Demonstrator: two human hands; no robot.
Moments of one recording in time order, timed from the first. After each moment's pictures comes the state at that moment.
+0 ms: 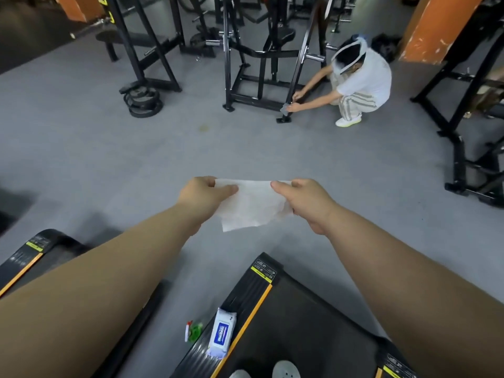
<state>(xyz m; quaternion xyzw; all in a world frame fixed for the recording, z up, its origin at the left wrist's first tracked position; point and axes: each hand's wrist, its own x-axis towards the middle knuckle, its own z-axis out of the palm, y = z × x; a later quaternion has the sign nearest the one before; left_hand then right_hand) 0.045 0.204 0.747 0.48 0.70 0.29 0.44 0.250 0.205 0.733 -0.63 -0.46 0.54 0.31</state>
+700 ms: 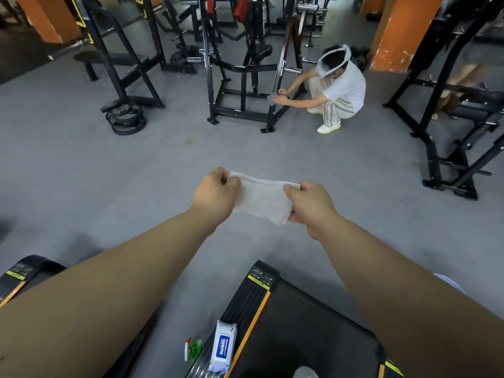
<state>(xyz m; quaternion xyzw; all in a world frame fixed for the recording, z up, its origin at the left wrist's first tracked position) 0.075 0.194 0.771 0.56 0.68 0.31 0.36 0.247 0.183 0.737 -0.66 -0.33 0.51 0.45</state>
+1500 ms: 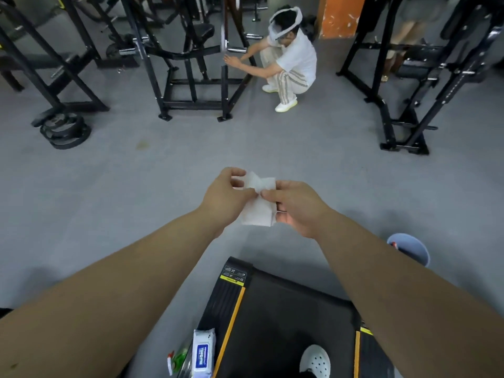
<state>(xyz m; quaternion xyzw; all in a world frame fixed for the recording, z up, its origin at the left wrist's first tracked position) 0.242 0.227 0.736 0.59 0.58 0.24 0.51 0.388 0.184 0.714 -0.53 -0.26 0.65 0.48</state>
